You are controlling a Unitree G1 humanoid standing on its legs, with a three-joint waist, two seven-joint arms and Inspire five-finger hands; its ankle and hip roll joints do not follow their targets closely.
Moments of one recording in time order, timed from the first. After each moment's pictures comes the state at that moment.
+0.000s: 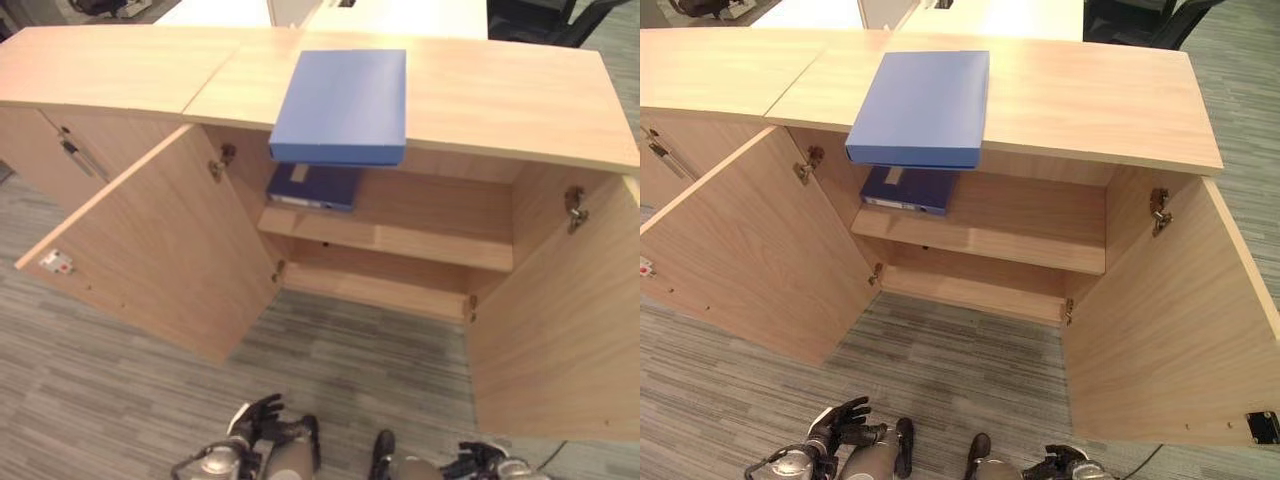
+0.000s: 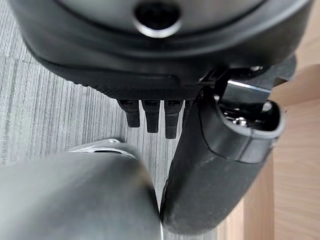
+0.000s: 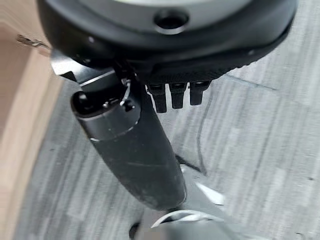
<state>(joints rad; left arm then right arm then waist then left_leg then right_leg) 0.01 0.28 -0.23 0.90 -0.24 -0.02 -0.06 -0.17 -0.33 0.26 1.29 0.22 0.05 0.09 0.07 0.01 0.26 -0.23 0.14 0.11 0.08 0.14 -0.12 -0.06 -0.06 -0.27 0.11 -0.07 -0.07</state>
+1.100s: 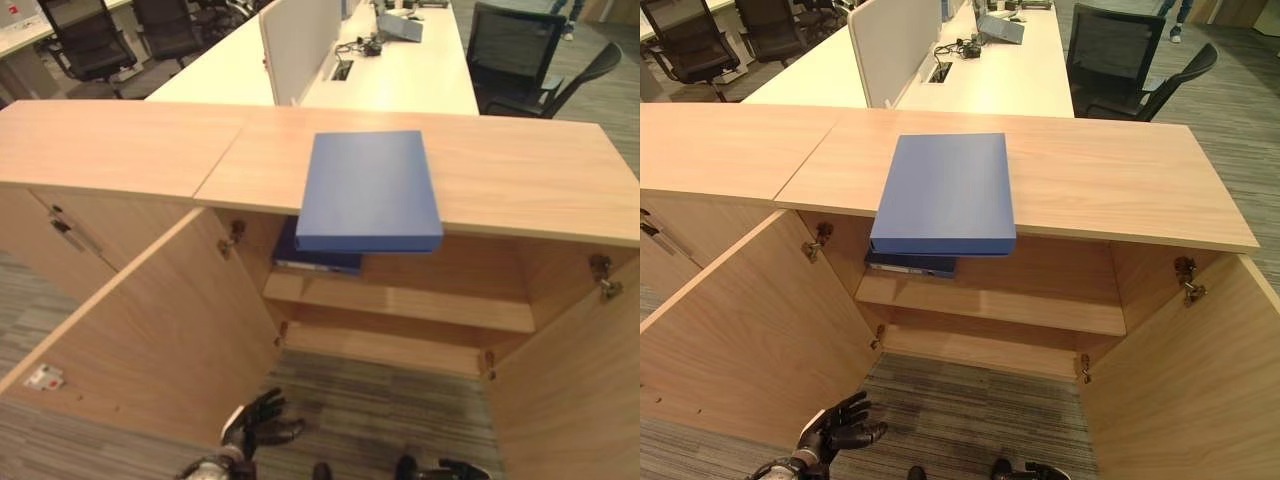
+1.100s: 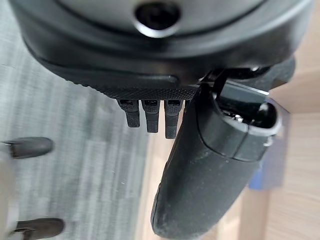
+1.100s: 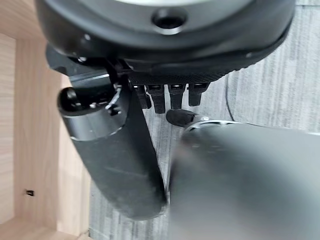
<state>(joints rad) 0.18 0.30 -0.19 0.45 -0.36 0.04 -0.05 -0.08 -0.26 0.12 1.26 0.31 0.07 0.10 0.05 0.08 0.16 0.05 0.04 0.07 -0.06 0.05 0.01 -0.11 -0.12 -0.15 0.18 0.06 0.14</state>
